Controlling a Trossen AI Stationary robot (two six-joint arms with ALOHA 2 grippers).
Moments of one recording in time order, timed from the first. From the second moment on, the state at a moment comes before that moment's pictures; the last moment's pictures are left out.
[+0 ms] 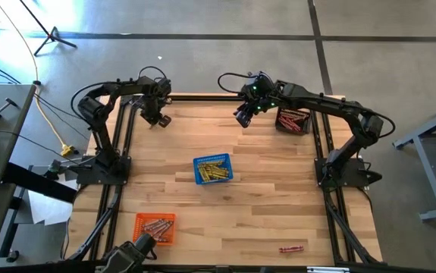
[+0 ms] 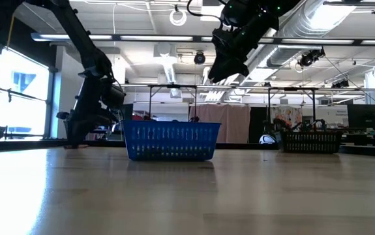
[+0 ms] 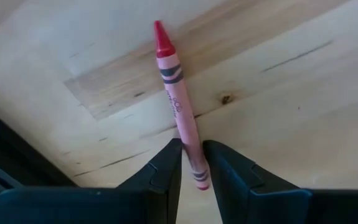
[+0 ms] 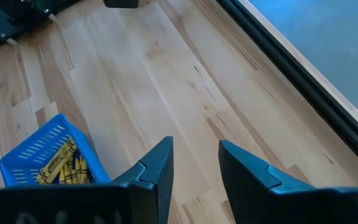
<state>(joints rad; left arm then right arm) 1.01 1.87 1.10 -0.98 -0.09 -0.04 -0.49 1.61 1.36 -0.57 -0.17 0.11</state>
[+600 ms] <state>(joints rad) 1.02 1.88 1.12 -1.00 -0.06 -0.08 -0.49 1.61 1.36 -0.58 -0.17 0.13</state>
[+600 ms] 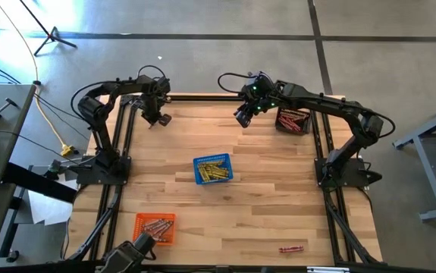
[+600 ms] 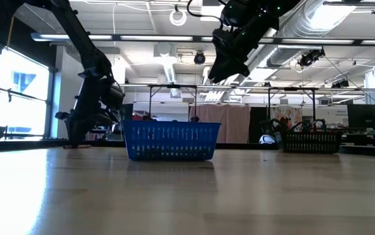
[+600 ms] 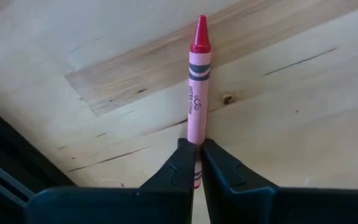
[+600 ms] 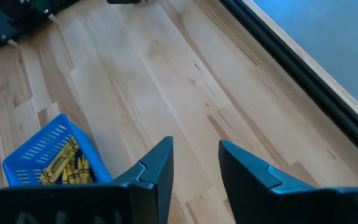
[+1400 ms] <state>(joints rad) 0.56 1.35 1.12 -0.22 0.14 -0.43 -0.39 1.61 1.36 0.04 -0.13 0.42</state>
